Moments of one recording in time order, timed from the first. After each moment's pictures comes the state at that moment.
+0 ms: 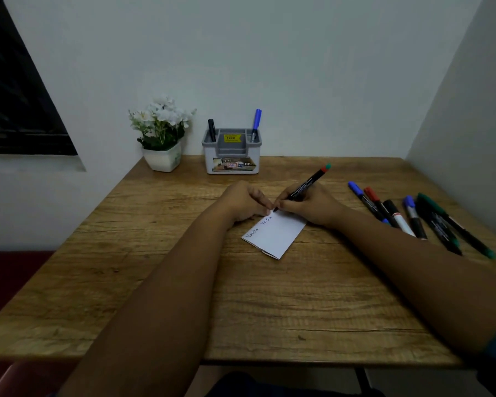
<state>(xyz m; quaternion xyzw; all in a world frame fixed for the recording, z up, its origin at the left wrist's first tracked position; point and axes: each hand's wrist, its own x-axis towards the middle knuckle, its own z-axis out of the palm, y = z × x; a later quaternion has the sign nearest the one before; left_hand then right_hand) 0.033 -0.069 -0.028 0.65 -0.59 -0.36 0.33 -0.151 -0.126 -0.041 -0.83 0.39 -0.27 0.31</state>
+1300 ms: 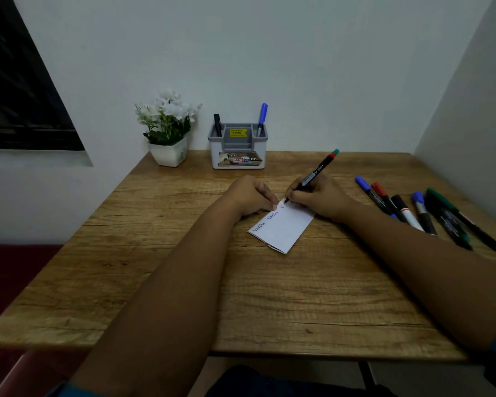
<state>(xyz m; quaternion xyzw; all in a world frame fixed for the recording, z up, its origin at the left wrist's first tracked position) 0.033 -0.069 -0.029 0.65 -0.59 -0.35 0.32 -0.152 -0.129 -0.042 -0.80 0.41 -0.29 0.32</state>
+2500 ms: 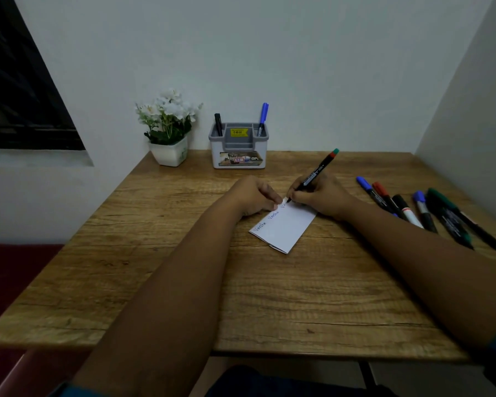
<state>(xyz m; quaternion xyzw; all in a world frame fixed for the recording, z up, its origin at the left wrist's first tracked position) 0.032 -0.070 -0.027 0.65 -0.61 -0.34 0.30 -0.153 -0.130 -0.038 -0.82 0.41 -0.28 0.29</state>
